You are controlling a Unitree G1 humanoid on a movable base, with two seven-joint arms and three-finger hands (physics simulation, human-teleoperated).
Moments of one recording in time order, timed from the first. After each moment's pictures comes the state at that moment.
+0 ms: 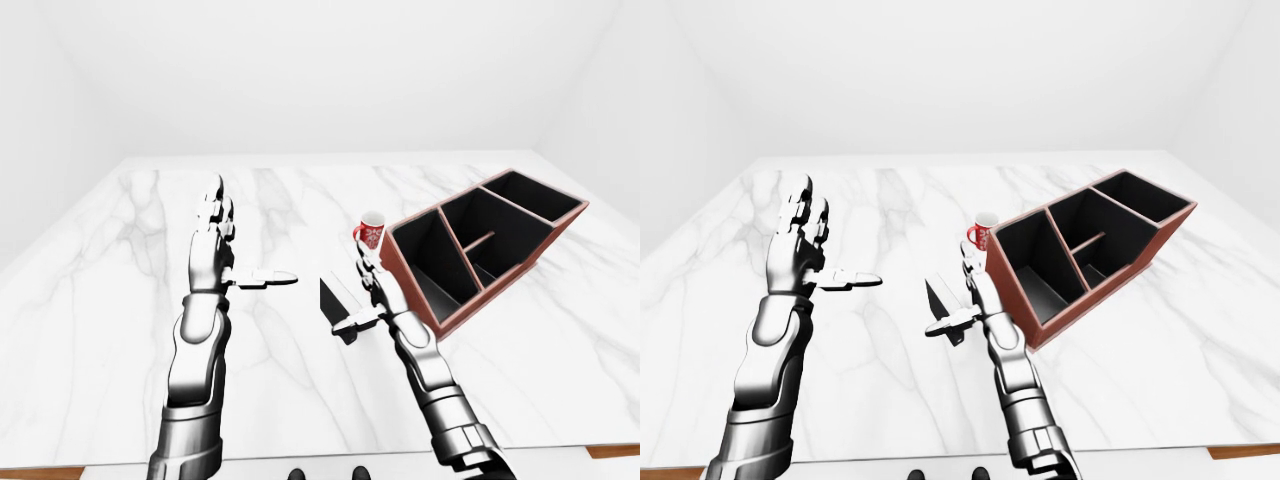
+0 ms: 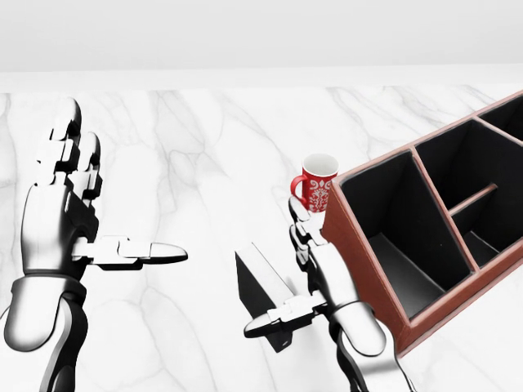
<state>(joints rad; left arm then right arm) -0.24 0.08 0.10 -0.17 -0.03 0.09 -0.02 -0.28 0.02 0.04 0.38 -0.05 -0.04 0.18</state>
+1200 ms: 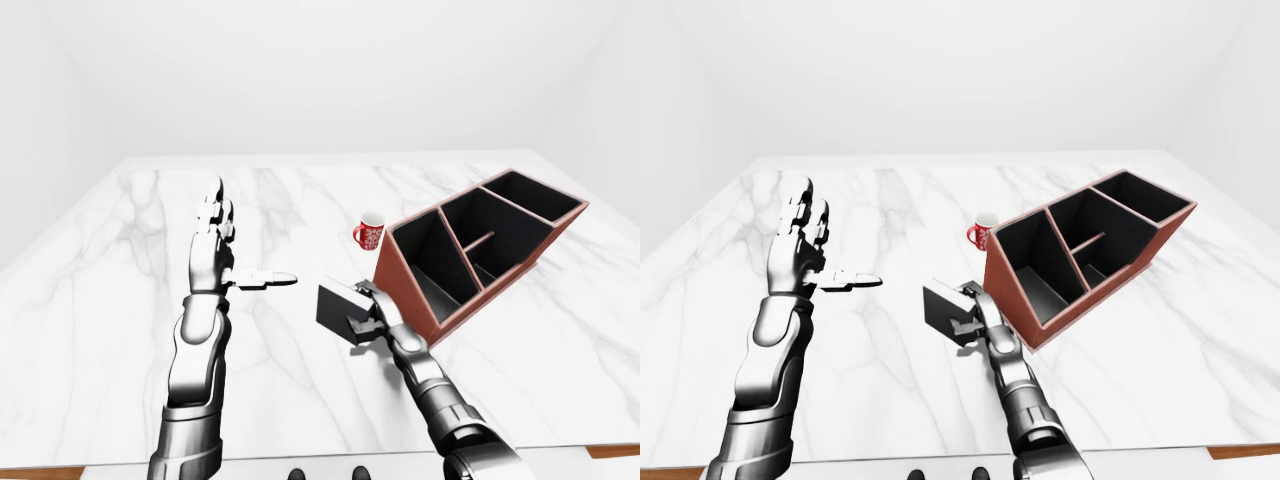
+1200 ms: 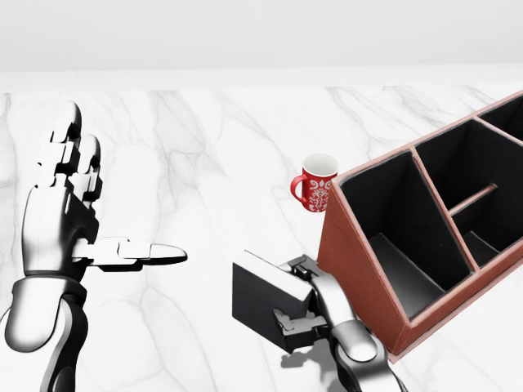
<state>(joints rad) -0.24 0.08 0.10 -0.16 -0.03 0.09 -0.02 -0.41 0.00 0.00 0.85 -0.10 -0.09 0.12</state>
